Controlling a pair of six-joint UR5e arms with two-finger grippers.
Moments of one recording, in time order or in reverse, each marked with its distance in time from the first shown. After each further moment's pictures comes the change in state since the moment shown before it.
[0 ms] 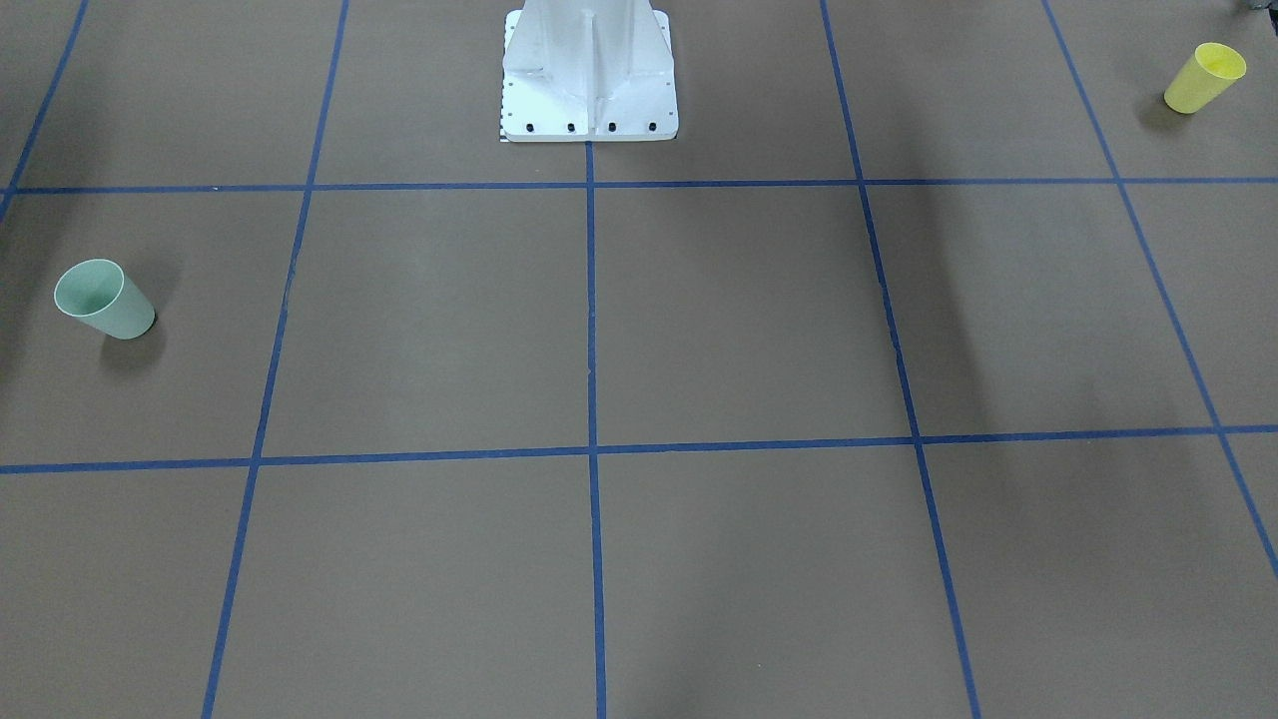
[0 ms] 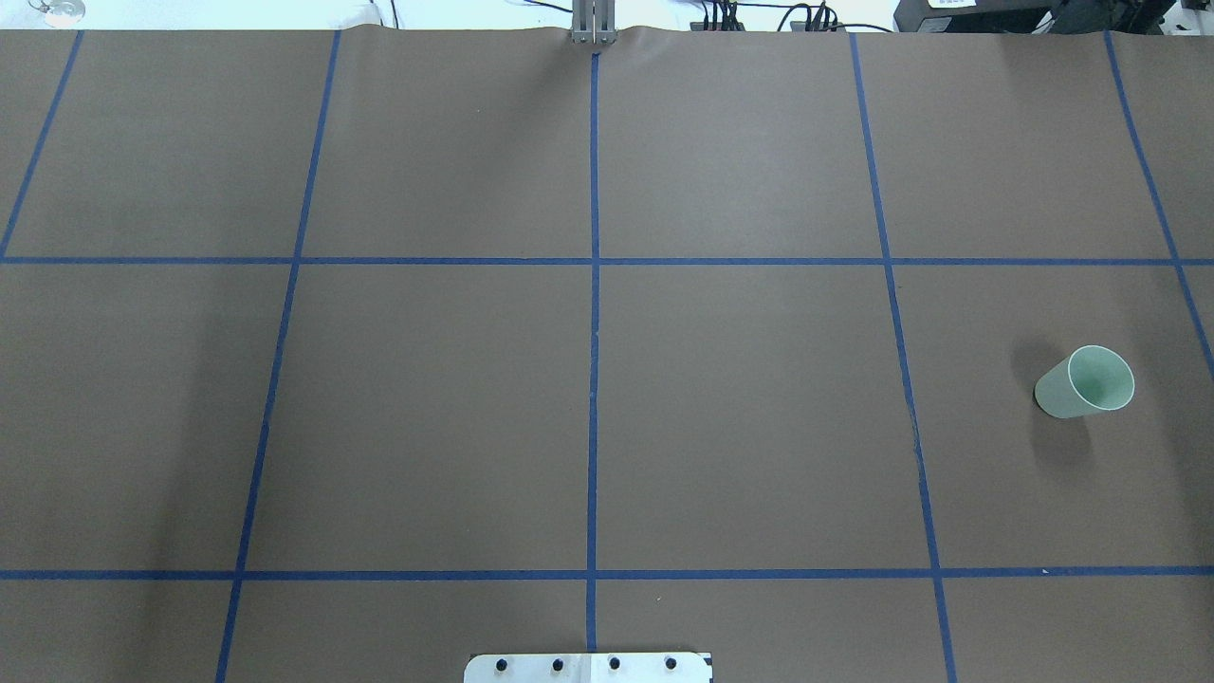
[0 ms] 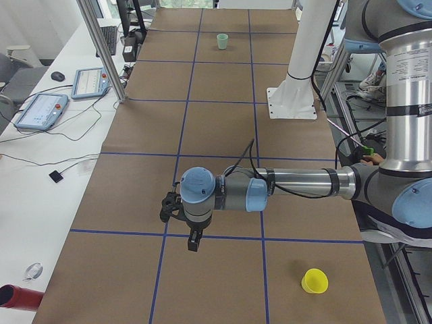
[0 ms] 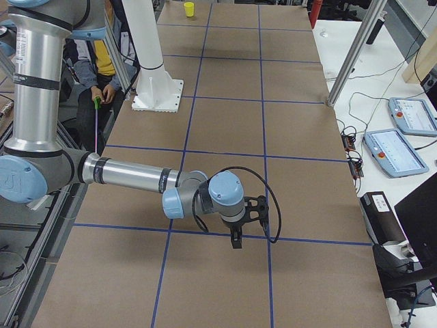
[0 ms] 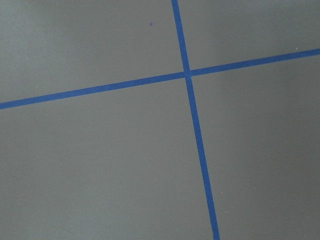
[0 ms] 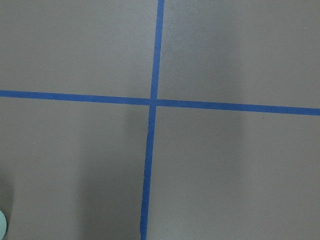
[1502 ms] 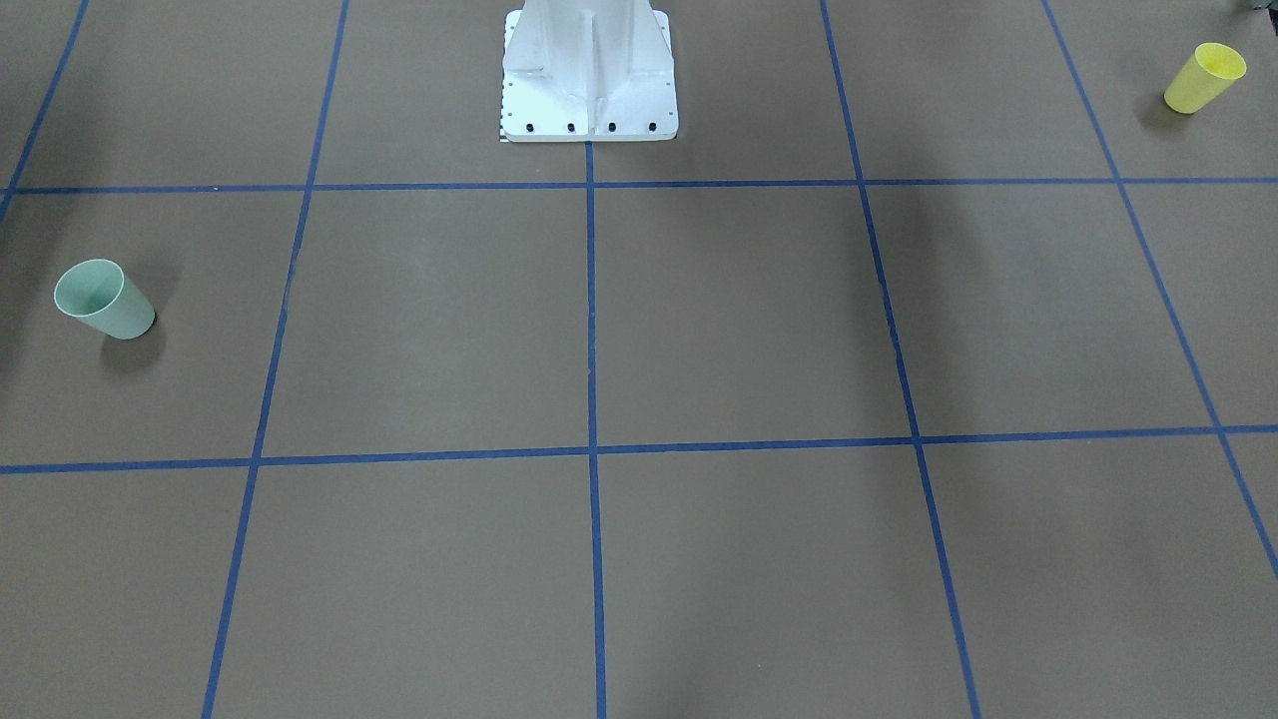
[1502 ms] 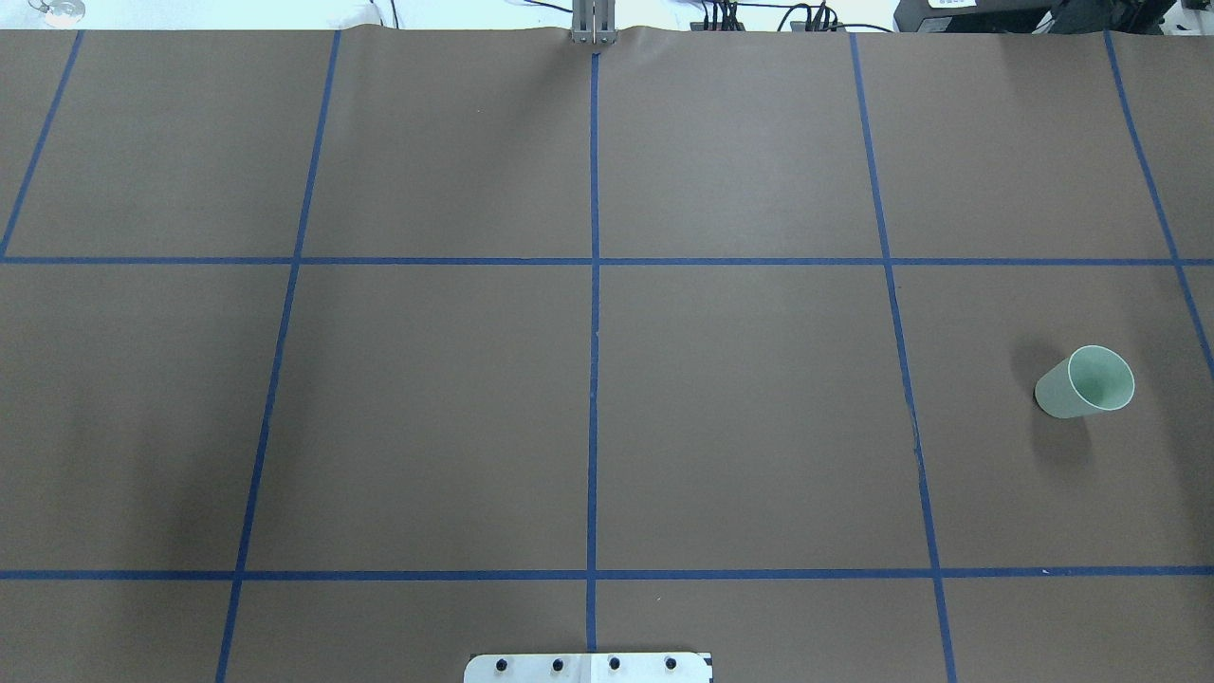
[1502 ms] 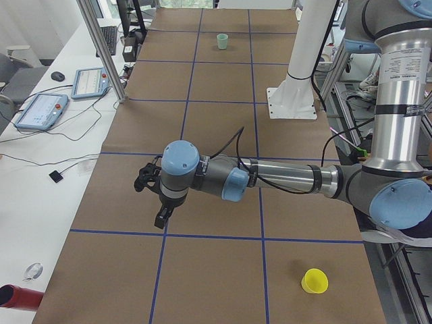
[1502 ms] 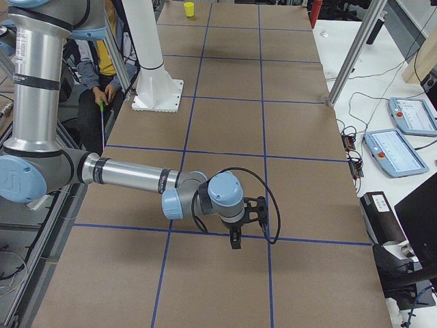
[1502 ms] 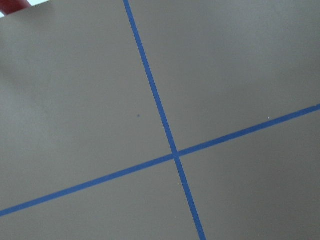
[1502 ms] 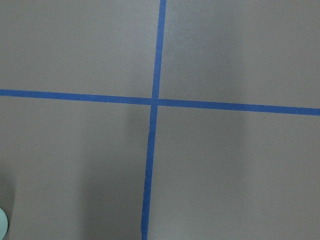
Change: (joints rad) left arm 0.000 -0.135 0.024 -0.197 0.009 -0.064; right arm 0.001 -0.005 -0.001 0.000 0.002 0.000
